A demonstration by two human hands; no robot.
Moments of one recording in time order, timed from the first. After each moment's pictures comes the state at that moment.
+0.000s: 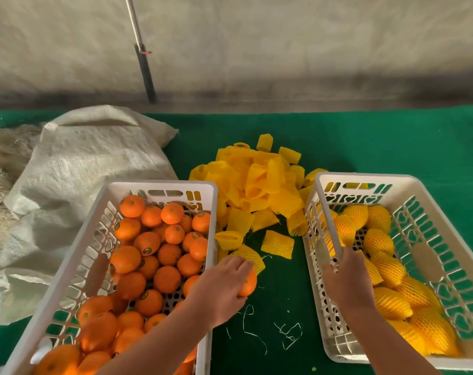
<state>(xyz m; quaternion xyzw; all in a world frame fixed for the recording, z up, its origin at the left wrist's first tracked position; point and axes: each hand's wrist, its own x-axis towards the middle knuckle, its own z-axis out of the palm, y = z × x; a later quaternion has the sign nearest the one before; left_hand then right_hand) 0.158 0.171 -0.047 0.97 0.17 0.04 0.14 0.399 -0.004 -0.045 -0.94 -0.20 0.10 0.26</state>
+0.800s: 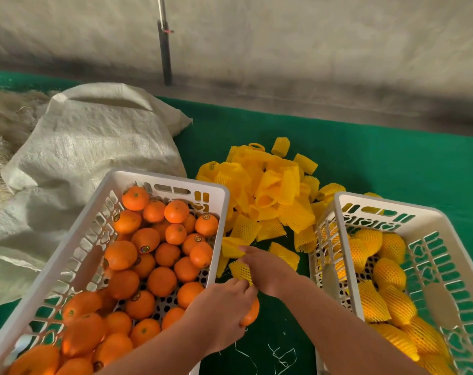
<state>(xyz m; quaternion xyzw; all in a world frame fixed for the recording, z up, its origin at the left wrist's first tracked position) 0.168 0.177 -0.059 0.98 0.14 -0.04 0.15 0.352 0.160 -0.065 -0.72 -0.65 0.23 -0.07</state>
